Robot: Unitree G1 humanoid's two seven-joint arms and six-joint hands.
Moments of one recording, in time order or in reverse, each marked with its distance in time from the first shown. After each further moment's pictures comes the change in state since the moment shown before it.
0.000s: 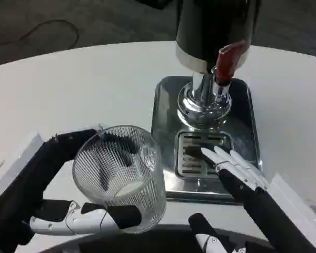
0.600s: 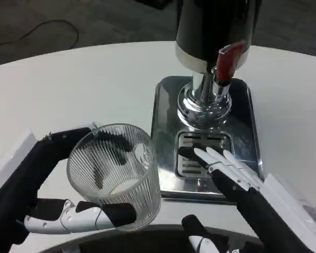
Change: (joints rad) left arm 0.004 0.001 0.023 0.000 -0.001 0.000 0.000; right arm -0.013 0.002 0.036 0.000 -0.022 0.000 0.000
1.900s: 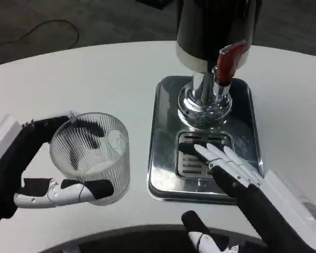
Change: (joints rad) left arm -0.169 0.041 0.025 0.311 0.127 -0.138 0.066; right arm -0.015 0.010 -0.003 0.004 -0.007 0.000 -0.001
